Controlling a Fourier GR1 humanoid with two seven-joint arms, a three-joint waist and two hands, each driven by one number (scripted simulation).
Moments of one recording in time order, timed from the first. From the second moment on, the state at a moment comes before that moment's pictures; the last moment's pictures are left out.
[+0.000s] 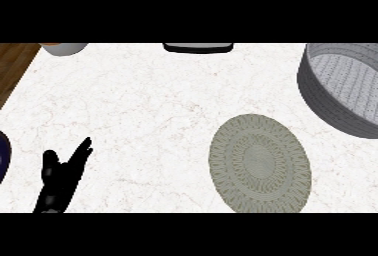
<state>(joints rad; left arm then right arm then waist) 0.12 0.24 -0.03 -1.46 0.08 0.02 0.28 -0.50 -0.85 -0.55 -1.41 -0.11 0.54 0.20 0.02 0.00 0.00</state>
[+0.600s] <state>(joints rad) 0.11 0.23 -0.01 -1.47 0.08 -0.01 0.28 -0.72 -0.86 -0.39 -0.96 0.12 0.46 -0.08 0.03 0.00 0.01</state>
